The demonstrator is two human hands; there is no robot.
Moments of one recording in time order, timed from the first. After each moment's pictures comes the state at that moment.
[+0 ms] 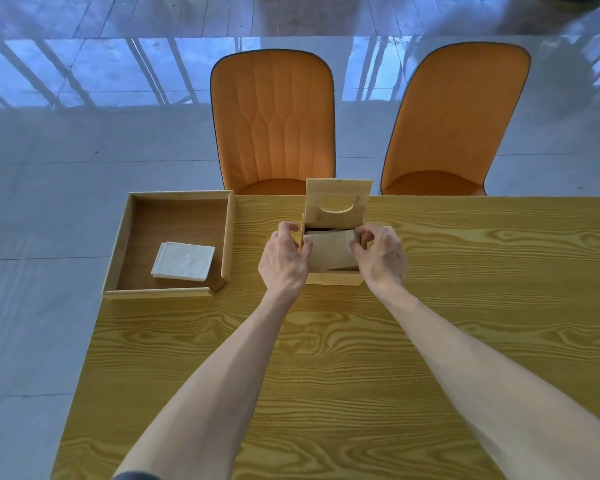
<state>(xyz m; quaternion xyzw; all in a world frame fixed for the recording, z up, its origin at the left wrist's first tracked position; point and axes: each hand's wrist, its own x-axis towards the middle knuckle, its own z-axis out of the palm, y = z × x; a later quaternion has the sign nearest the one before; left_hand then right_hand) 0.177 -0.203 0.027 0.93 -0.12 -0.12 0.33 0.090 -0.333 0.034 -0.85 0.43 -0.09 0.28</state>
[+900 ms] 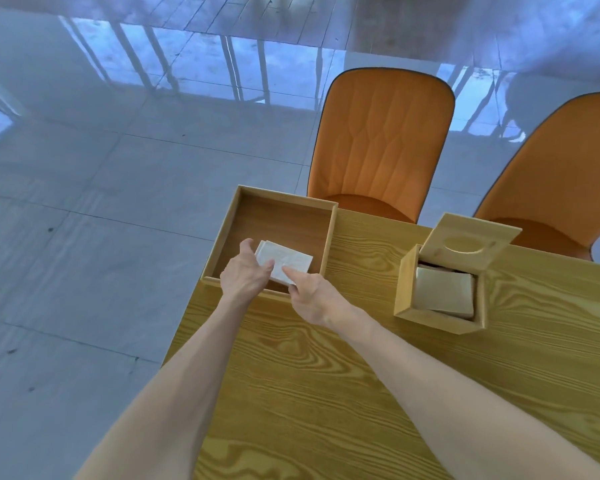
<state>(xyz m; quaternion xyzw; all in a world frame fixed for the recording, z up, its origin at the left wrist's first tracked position) 0.295 0.000 0.017 0.95 0.03 -0.20 0.24 0.222 -0.121 0.030 -0.89 0.09 0.27 0.35</state>
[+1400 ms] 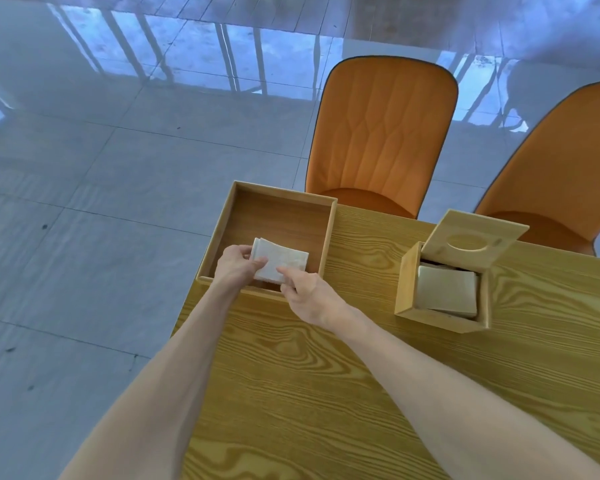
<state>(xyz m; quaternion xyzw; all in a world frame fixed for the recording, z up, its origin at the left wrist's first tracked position) 0.320 0.009 0.005 0.86 0.11 -0.28 0.42 0.229 -0.122 0.011 -0.87 0.11 0.26 0.40</state>
